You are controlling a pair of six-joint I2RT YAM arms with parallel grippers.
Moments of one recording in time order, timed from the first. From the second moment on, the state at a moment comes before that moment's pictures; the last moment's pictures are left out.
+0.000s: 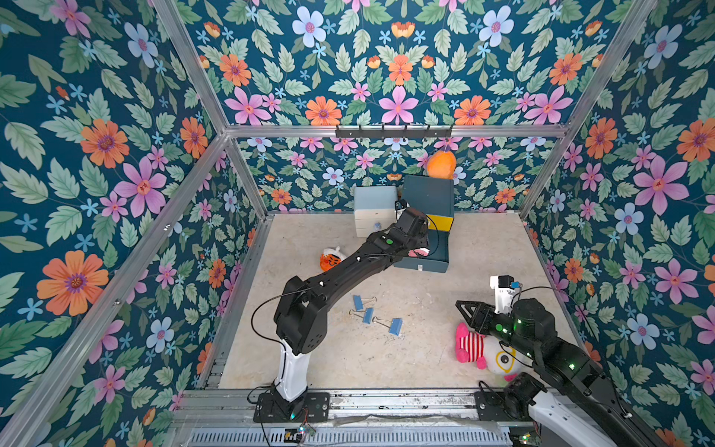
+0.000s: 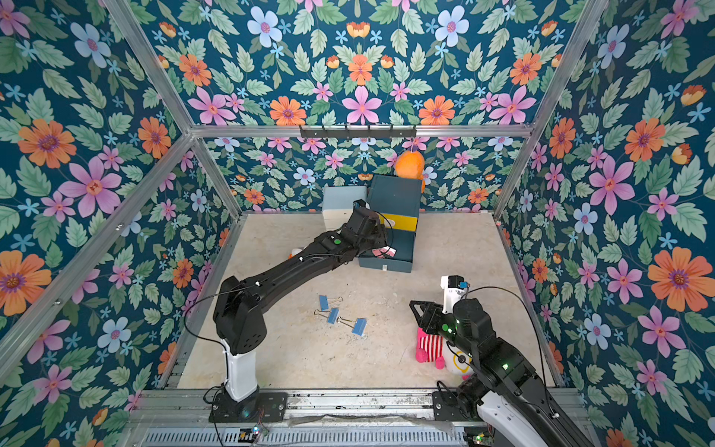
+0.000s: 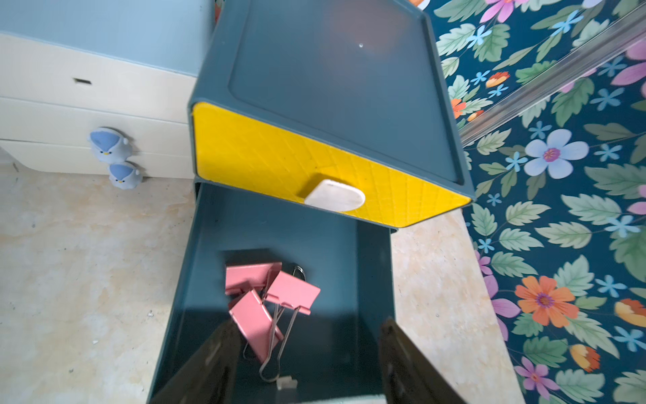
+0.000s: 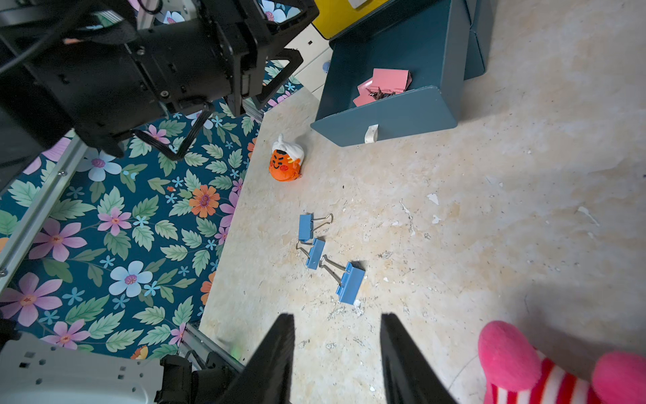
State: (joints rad) left arm -0.82 1.92 1.74 -0.42 -0.24 -0.73; right arm 0.65 0.51 0.62 -0.55 -0.07 0.79
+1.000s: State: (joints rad) left arm -0.82 1.30 0.71 -0.37 -0.20 -0.91; right arm 0.55 1.43 0.57 0.45 -0.07 1.21
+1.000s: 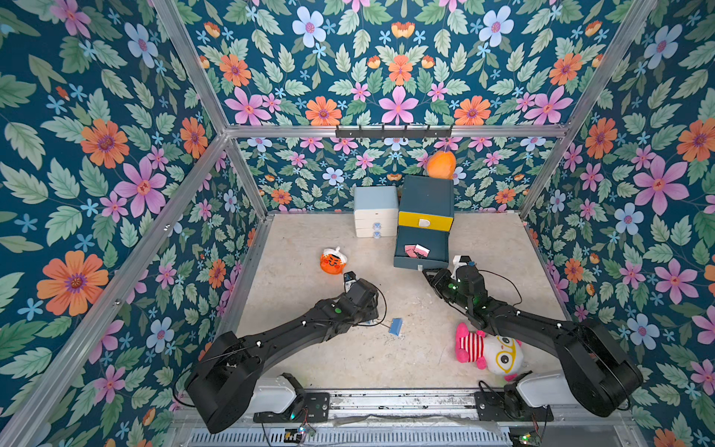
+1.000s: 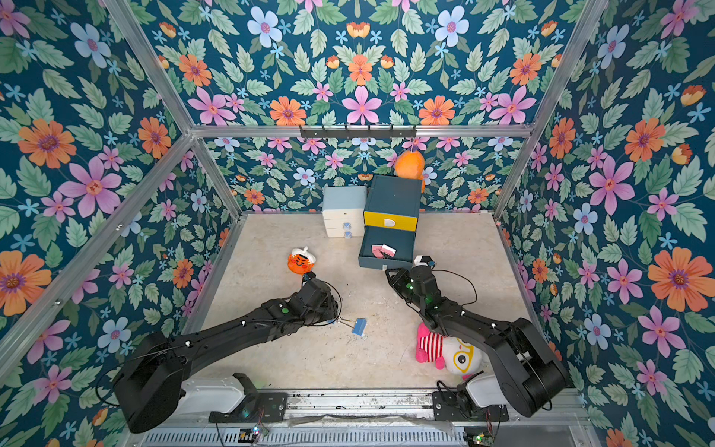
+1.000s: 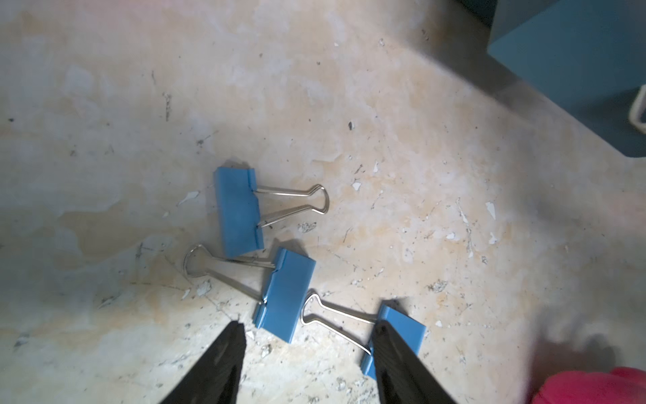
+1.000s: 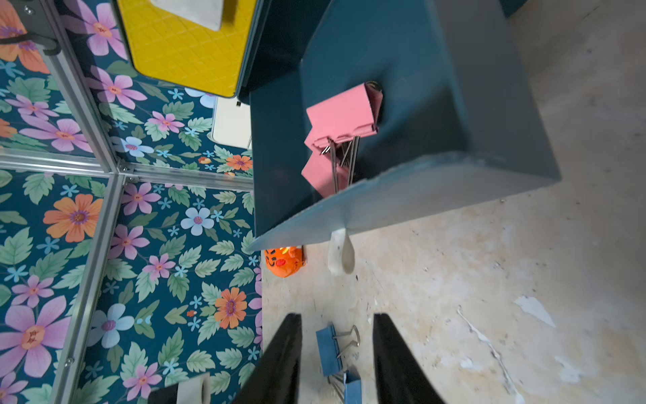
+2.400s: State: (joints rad) left arm -0.95 1.14 0.54 -0.32 -0.24 -1.09; right arm 0.45 2.00 0.97 0.83 0.10 1.39
